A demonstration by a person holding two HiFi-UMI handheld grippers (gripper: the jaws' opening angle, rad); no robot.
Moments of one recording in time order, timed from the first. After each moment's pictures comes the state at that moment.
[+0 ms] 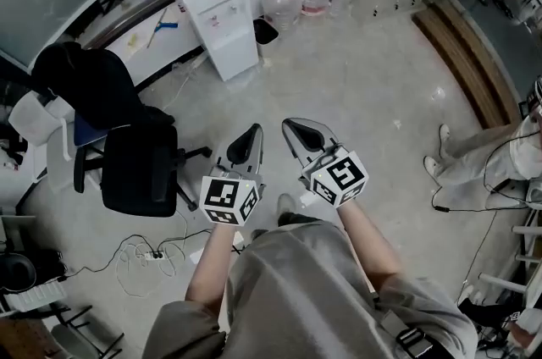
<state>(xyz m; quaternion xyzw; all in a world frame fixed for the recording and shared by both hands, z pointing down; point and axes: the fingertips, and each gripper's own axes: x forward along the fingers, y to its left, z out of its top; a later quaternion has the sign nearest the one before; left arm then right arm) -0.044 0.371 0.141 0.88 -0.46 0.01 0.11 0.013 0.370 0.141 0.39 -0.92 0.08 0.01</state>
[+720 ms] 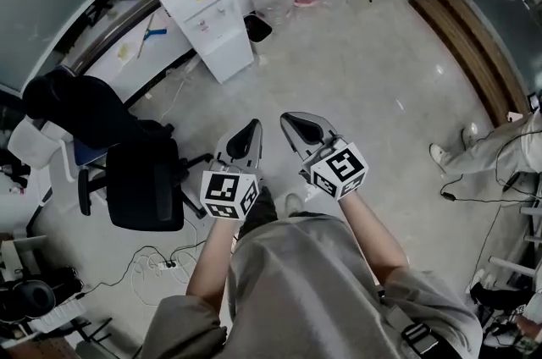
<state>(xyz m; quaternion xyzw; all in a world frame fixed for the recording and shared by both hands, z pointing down) -0.035 0.293 0.169 0.89 -0.44 0.05 0.12 0.020 0.296 0.166 0.40 -0.91 0.10 0.01</state>
